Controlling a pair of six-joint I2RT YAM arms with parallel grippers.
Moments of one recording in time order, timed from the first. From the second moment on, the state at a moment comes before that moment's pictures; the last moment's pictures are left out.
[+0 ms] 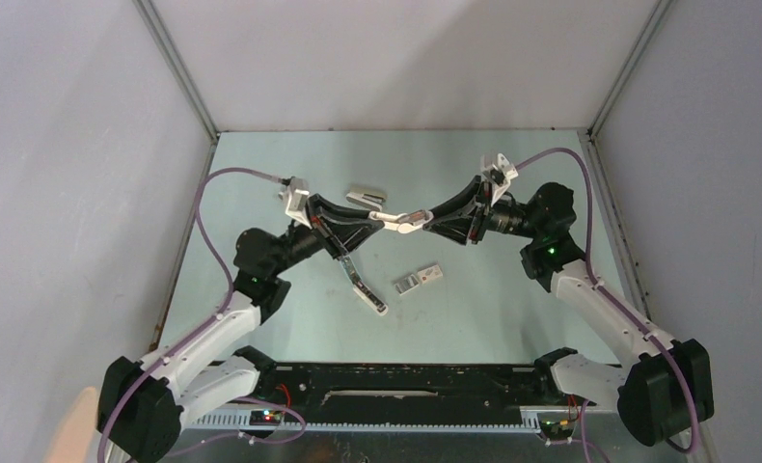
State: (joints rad) left arm -0.50 0.96 0.57 0.77 0.62 -0.58; right arm 0.36 1.12 0.79 0.52 -1.03 0.38
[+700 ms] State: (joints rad) left arm -0.48 0.94 0.62 0.69 0.55 -0.47; right arm 0.34 1.09 0.74 0.55 -0.99 0.40
